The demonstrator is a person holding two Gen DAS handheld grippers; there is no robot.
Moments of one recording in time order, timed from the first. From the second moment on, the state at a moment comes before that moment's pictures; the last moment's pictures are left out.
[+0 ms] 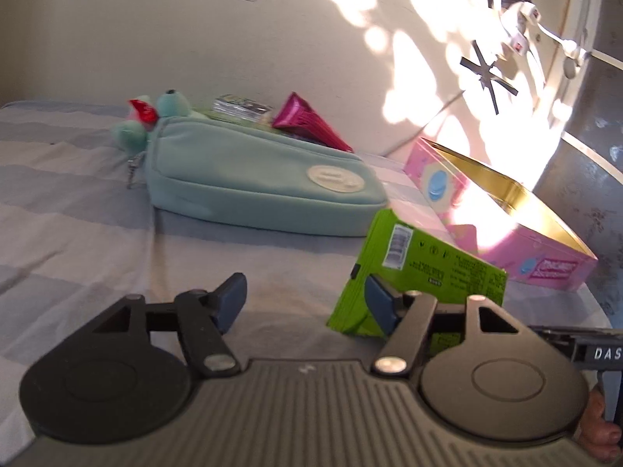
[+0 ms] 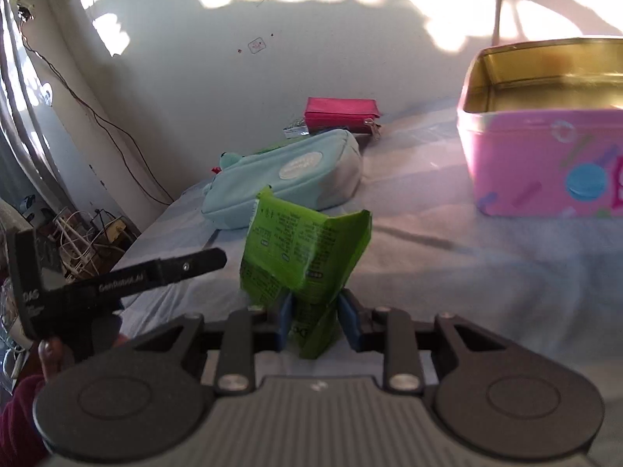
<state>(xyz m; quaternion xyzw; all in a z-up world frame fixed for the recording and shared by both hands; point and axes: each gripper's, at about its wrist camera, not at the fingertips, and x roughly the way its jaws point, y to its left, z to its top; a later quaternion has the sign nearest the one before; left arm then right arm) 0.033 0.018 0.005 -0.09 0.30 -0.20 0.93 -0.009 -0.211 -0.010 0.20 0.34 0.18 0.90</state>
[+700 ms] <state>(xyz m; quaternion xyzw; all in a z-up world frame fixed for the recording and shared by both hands) 0.020 -0.078 0.023 -0.05 0.35 -0.31 0.88 -0.057 -0.189 -0.008 0.02 0.26 0.10 0.96</state>
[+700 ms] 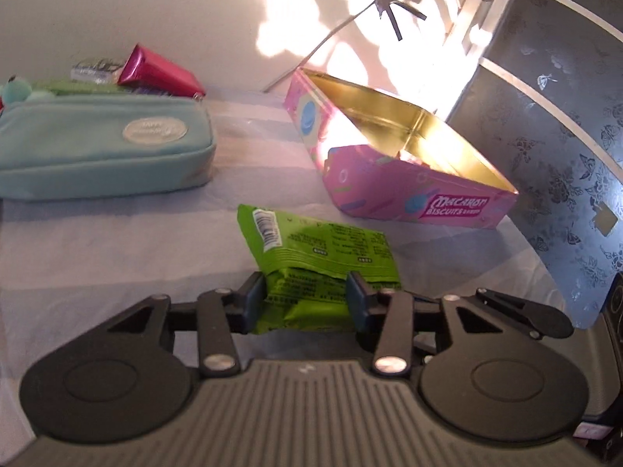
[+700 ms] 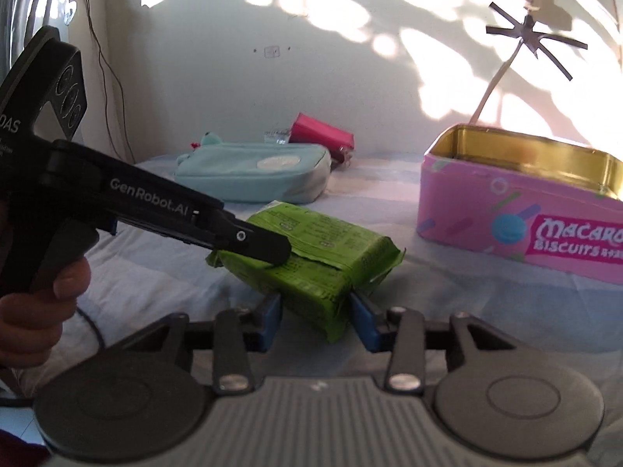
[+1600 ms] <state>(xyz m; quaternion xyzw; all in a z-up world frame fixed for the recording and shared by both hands) 0.080 -0.241 0.061 0.04 0.27 -0.32 0.90 -0.012 -0.325 0.018 0.03 0.14 -0.12 0.98</state>
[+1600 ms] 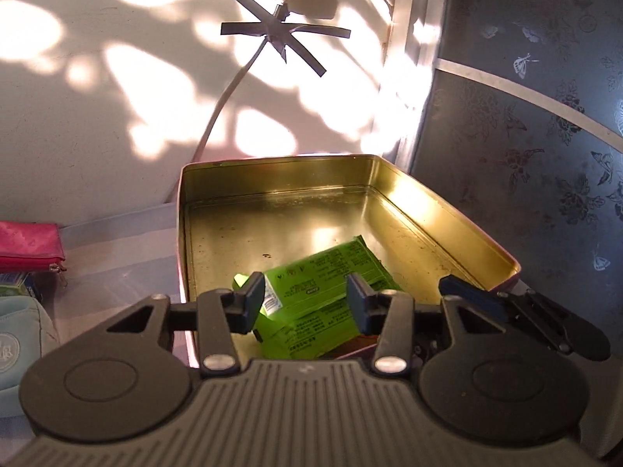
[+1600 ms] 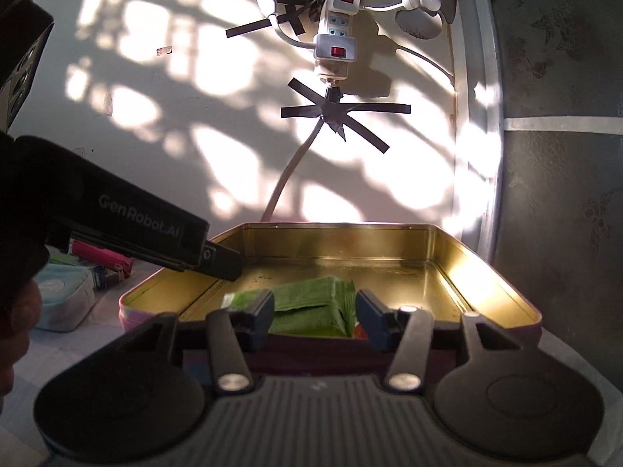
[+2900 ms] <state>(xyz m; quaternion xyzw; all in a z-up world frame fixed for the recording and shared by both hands) 0.038 0.022 0.000 0.02 0.33 0.01 0.94 0.021 -0.136 -0.011 0.05 0.32 0.14 0.93</state>
